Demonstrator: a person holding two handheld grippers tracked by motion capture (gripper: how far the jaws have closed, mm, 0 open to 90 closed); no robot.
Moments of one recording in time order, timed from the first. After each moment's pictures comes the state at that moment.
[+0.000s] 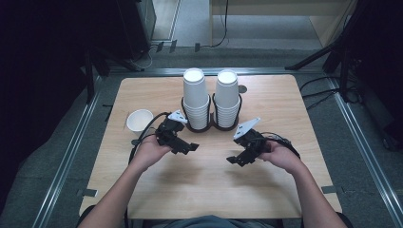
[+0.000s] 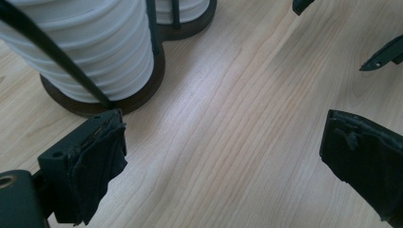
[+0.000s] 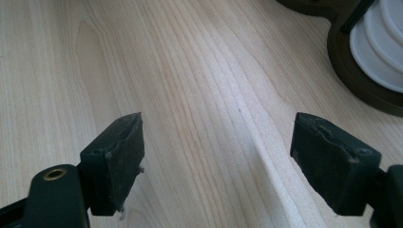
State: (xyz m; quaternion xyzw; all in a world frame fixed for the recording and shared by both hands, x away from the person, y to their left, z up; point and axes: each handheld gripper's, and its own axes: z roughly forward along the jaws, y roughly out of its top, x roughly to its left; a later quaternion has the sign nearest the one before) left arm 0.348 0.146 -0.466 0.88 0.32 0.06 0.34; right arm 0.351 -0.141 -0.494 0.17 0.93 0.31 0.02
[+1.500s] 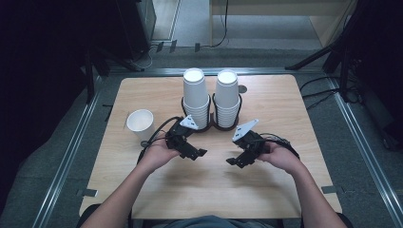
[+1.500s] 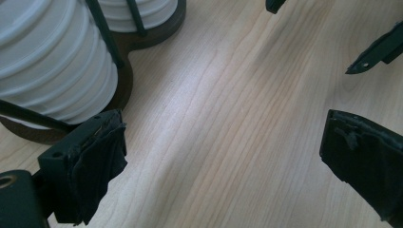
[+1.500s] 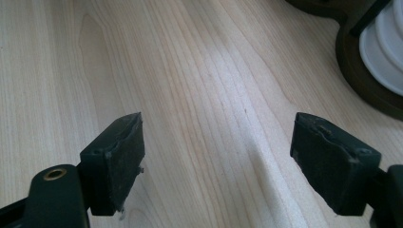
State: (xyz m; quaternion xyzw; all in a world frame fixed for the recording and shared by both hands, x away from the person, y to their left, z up) left arm 0.342 0.120 -0.474 0.90 0.28 0.06 0.33; right arm 0.348 -0.138 -0.496 0.16 0.94 0.31 0.03
